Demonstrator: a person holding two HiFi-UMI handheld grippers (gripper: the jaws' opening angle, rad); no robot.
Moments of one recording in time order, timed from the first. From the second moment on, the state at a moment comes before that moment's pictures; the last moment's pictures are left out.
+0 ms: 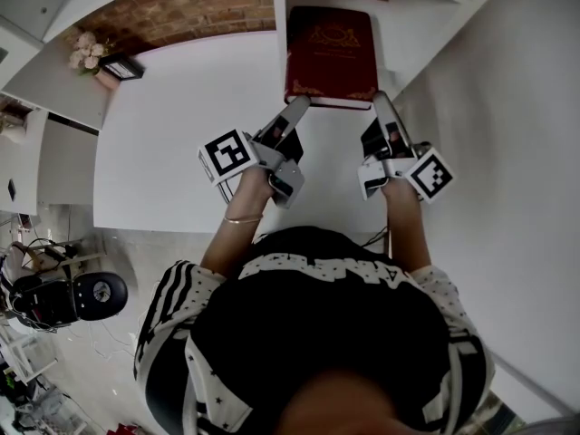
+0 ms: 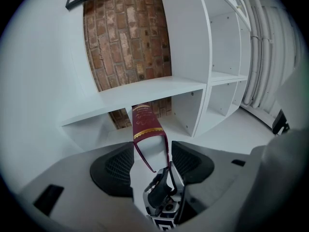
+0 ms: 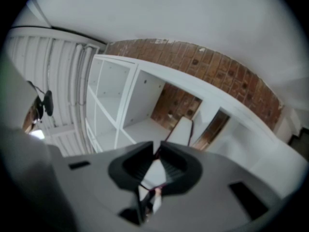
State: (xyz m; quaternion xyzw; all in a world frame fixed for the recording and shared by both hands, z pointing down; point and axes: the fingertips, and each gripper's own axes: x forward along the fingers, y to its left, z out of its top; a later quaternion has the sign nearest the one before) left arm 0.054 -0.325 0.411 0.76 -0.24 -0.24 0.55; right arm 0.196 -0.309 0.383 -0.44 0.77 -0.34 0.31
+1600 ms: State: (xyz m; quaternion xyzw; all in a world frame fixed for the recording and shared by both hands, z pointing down) left arm 0.043 -0.327 0.404 0.77 -0.27 -0.24 0.52; right arm 0.212 -0.329 0.381 -0.44 0.77 -0.33 0.32
